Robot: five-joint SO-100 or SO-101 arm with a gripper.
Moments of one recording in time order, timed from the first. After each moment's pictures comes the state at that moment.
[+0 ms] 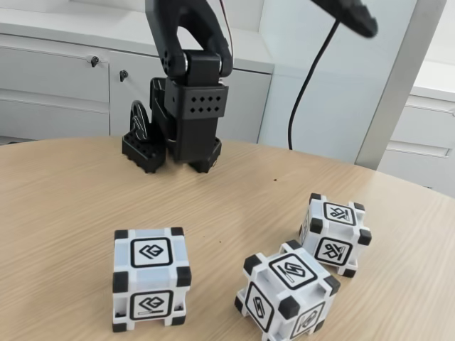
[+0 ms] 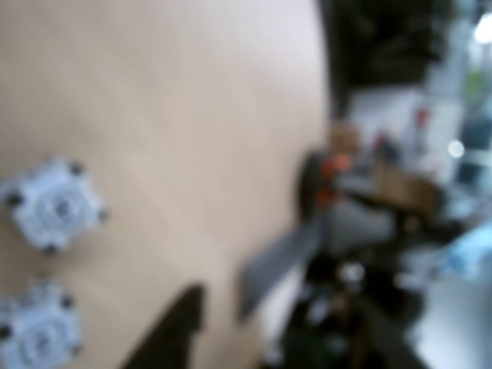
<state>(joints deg) -1.9 132.9 99.0 66.4 9.4</state>
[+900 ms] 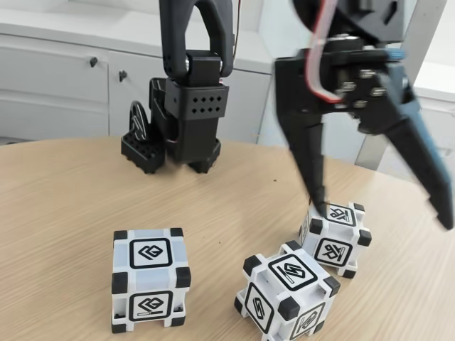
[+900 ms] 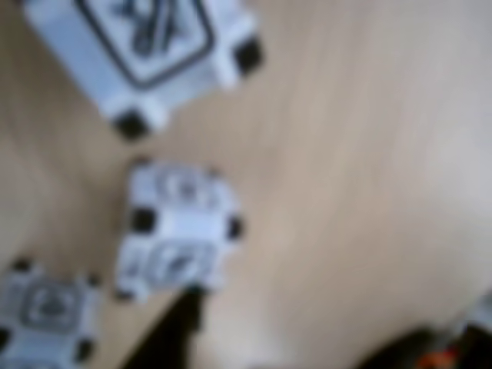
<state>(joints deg) -7.6 98.0 99.0 66.5 -19.3</state>
